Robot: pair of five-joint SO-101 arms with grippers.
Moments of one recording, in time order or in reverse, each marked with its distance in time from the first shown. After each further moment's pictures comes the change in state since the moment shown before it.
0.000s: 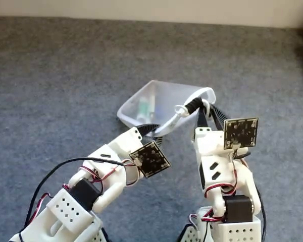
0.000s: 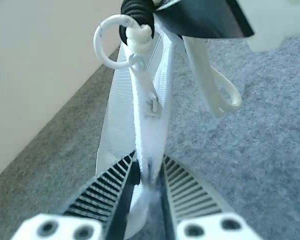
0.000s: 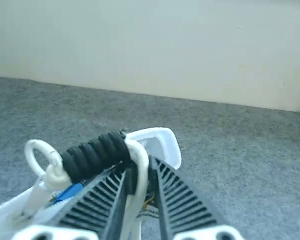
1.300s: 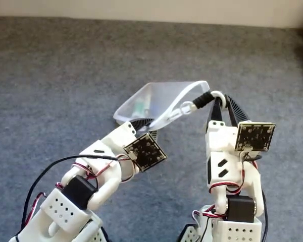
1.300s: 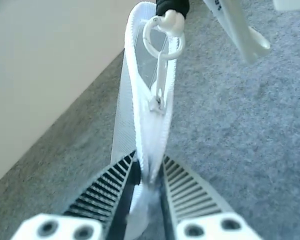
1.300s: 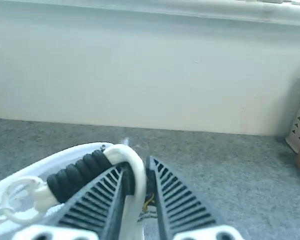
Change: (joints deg) left arm -4.7 -0.6 -6.7 9.1 0.0; right arm 9.0 0.1 0.1 -8.3 0.1
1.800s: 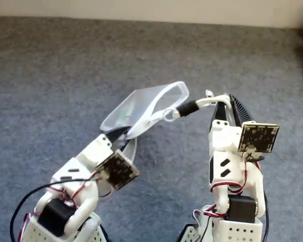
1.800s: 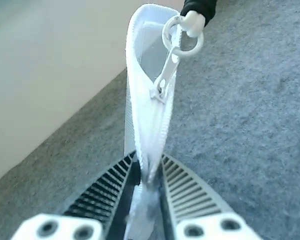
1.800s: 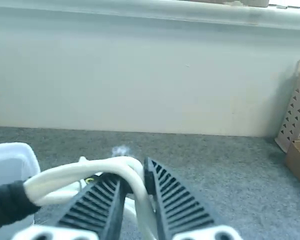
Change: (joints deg) left arm -5.0 -30.2 5.5 18.5 0.2; right arm 1.3 0.0 0.0 -0.4 0.0
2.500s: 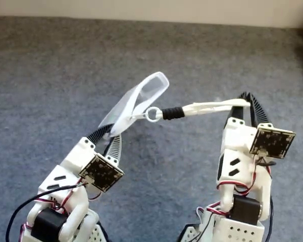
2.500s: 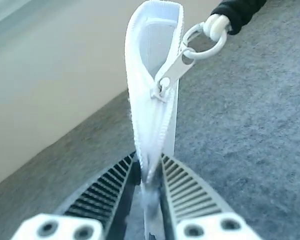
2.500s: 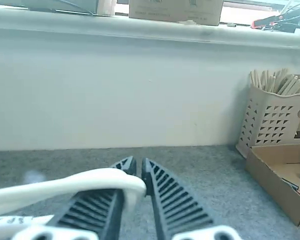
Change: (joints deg) left arm -9.5 -4.8 0.3 2.9 0.5; right arm 8.3 0.4 -0.1 -3.8 -0.1
